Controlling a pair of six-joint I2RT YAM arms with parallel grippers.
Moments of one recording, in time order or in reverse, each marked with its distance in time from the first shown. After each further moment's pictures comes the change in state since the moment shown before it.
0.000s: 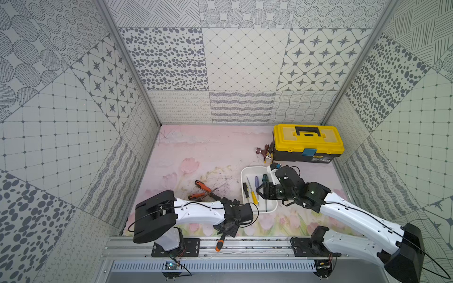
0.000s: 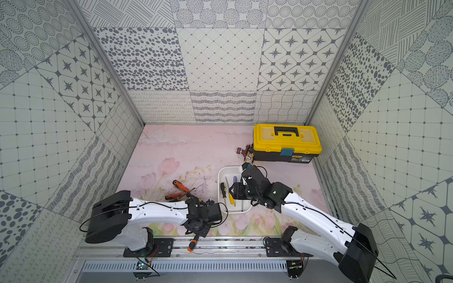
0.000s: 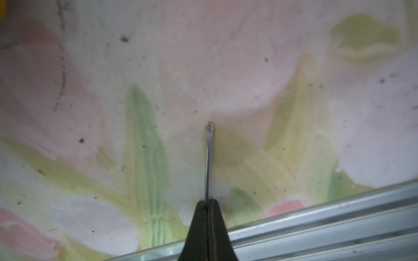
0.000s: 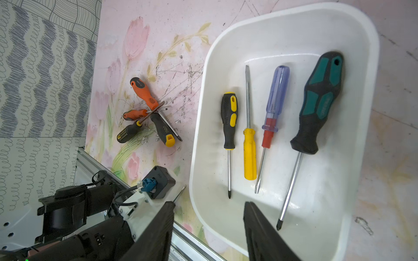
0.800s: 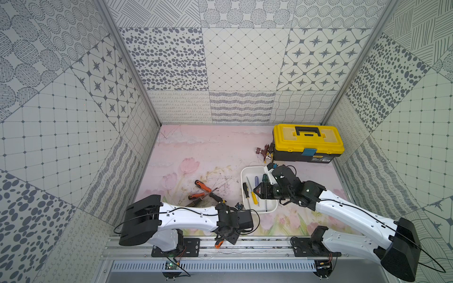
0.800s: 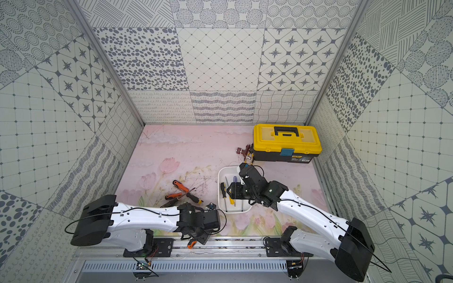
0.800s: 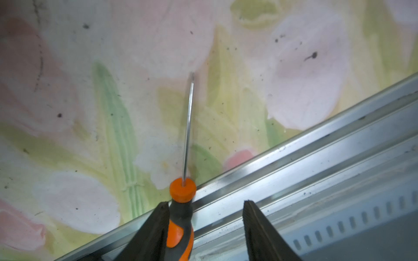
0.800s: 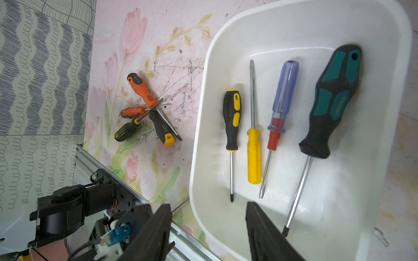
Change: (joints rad) left arm -0.128 -0.080 0.032 -0.037 -0.013 -0.035; right arm 0.000 0.053 -0.003 0.036 -0.023 0.000
